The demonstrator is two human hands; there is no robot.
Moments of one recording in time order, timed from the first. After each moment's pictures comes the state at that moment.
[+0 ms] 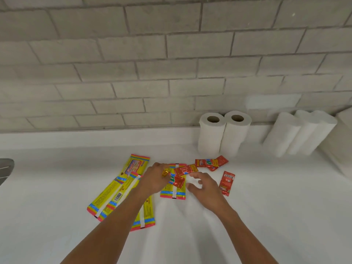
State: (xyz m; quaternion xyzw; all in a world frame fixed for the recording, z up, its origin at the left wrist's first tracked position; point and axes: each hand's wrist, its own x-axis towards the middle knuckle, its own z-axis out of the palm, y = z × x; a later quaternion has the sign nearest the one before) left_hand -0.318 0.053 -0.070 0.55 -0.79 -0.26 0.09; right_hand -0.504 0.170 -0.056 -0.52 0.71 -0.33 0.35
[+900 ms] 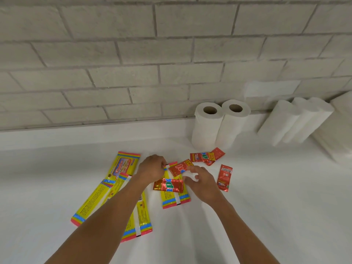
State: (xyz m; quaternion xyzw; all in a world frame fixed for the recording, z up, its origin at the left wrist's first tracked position) left_hand -0.346 -0.012 -0.092 0.51 -0.84 -0.17 -0.01; right_hand -0.503 0.127 -0.087 -0.44 0.75 -0.32 0.37
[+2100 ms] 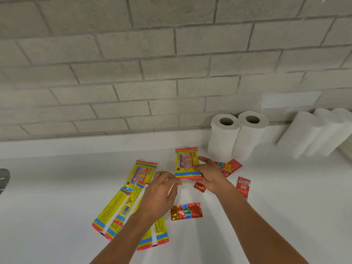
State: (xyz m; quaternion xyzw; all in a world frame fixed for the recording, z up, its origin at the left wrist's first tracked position) left_hand -0.289 0.069 -0.064 0.39 -0.87 -0.13 0.28; right_hand -0.497 0.052 -0.065 -0.13 0.57 -0.53 0.61
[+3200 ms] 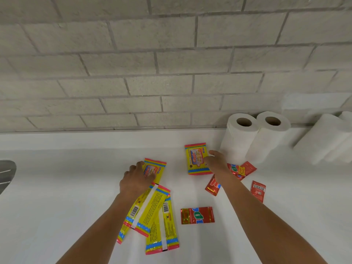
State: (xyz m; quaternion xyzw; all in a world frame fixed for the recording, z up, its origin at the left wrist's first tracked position) left_hand -0.217 -0.027 -0.083 0.69 -0.69 -0.23 0.06; right_hand -0.495 -0.009 -0.082 -0.30 0.78 -0.38 0.40
